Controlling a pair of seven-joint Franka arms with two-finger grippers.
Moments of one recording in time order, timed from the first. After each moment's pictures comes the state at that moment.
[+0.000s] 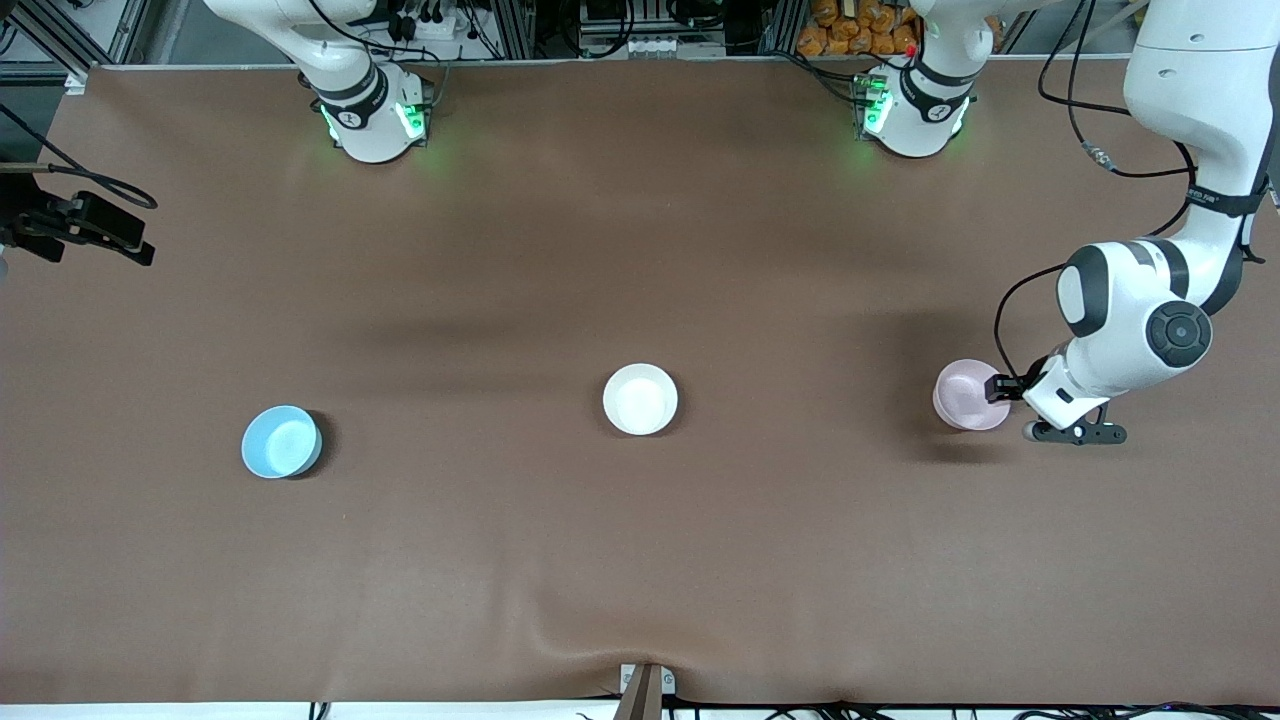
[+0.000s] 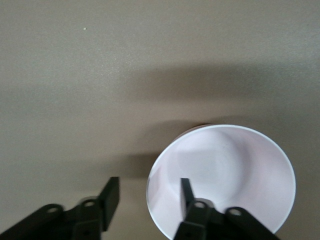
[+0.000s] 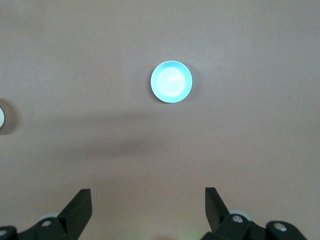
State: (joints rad) left arm 0.12 0.43 -0.03 -2.05 0.06 2.41 0.10; right arm 0.01 0.01 -0.03 -1.50 0.00 1.46 0.03
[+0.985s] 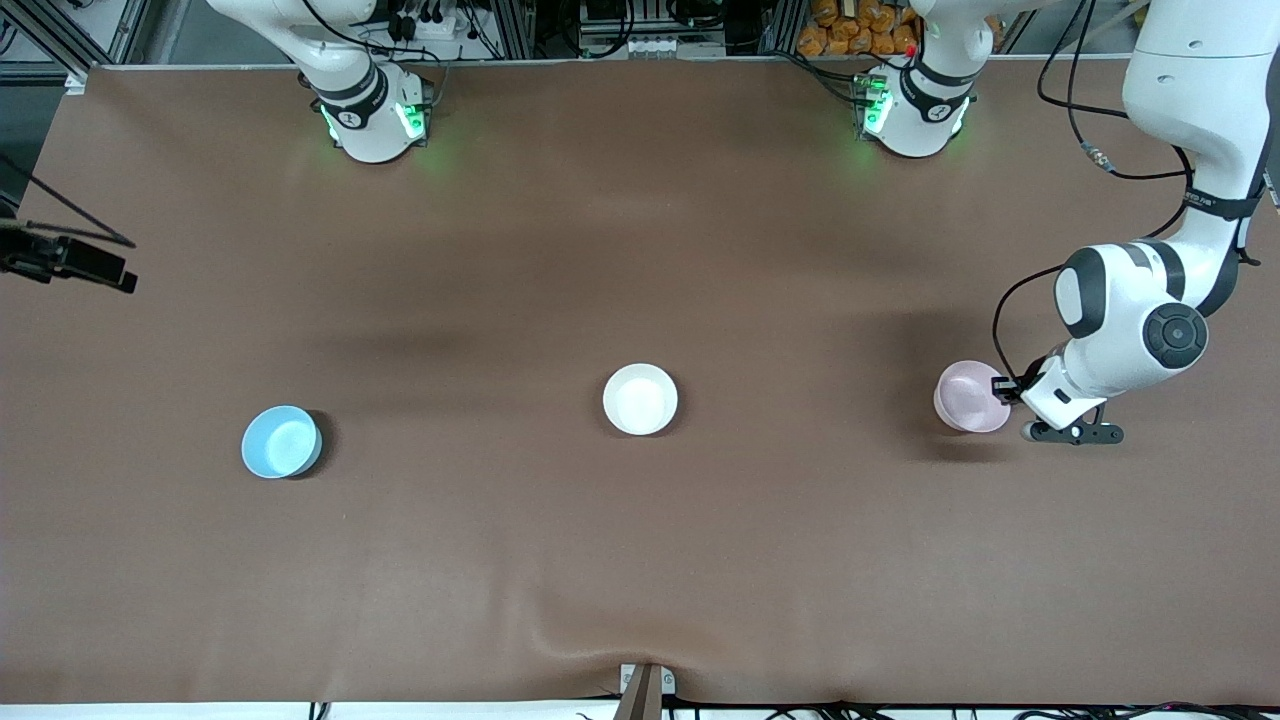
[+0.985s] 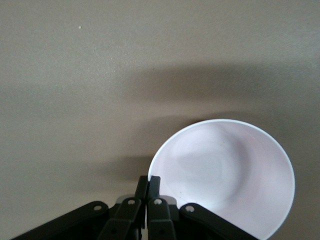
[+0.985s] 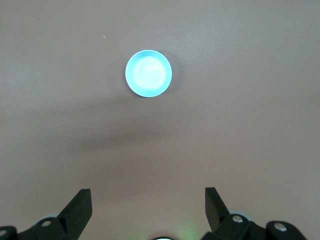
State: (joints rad) left arm 0.12 0.44 -0.04 -2.05 0.06 2.42 0.10; right arm -0.10 0.11 -0.03 -1.50 -0.01 1.46 0.03
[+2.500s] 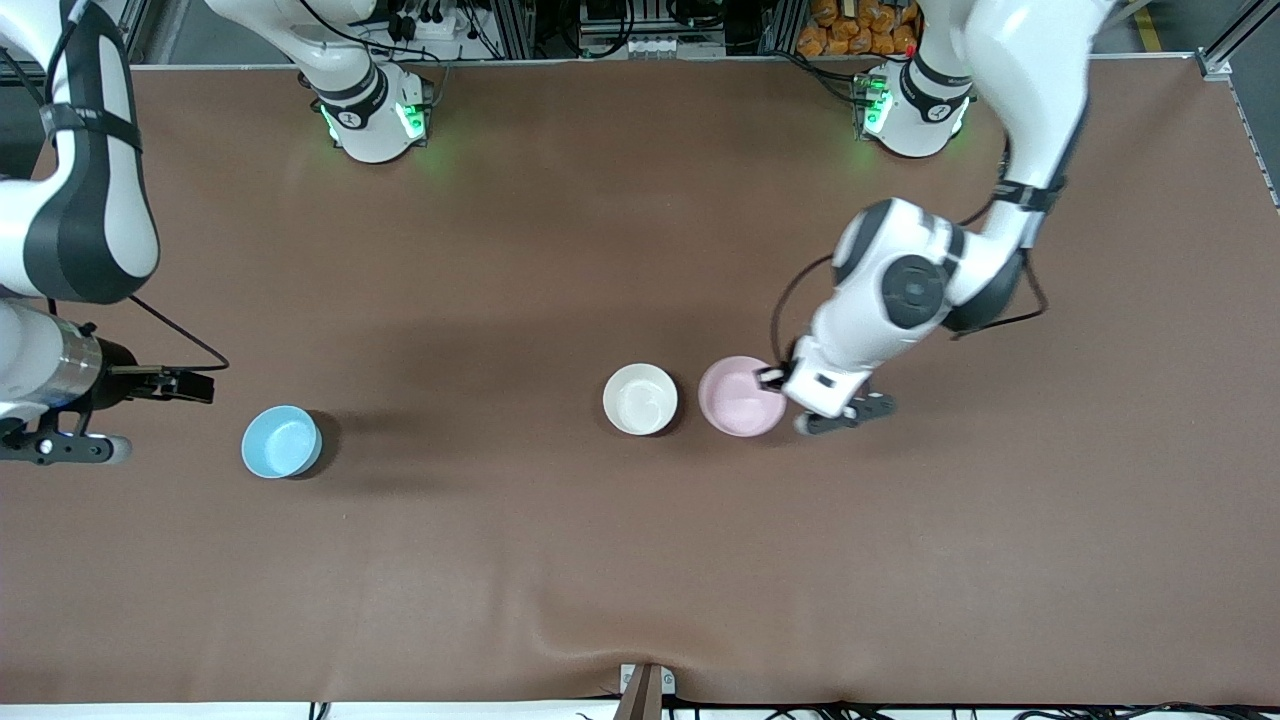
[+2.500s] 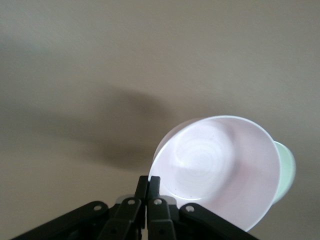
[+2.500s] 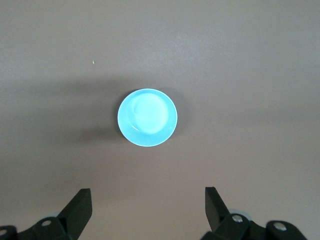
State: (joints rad) left arm -0.30 0.48 -0.26 -1.74 -0.09 2.25 -0.79; right arm -0.04 0.36 -0.02 -1.49 -0.09 1.72 0.01
